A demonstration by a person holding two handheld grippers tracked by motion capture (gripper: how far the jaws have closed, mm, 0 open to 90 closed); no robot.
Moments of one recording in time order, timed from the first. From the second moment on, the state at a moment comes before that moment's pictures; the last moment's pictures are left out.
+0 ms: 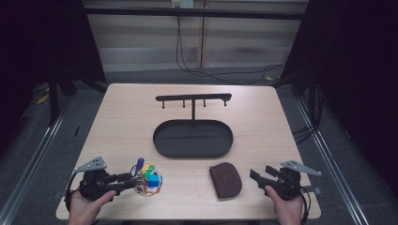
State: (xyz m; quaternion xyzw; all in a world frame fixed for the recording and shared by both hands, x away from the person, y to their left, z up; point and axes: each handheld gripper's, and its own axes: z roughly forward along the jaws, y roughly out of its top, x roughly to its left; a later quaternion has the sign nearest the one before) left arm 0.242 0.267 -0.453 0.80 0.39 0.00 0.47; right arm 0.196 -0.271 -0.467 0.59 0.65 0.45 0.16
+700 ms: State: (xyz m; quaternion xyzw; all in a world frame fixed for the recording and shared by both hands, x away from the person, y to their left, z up) left arm 0.240 0.248 -0.445 0.81 0.37 -0.02 0.45; right arm 0.193 -0.267 -0.465 0.59 0.65 0.45 0.16
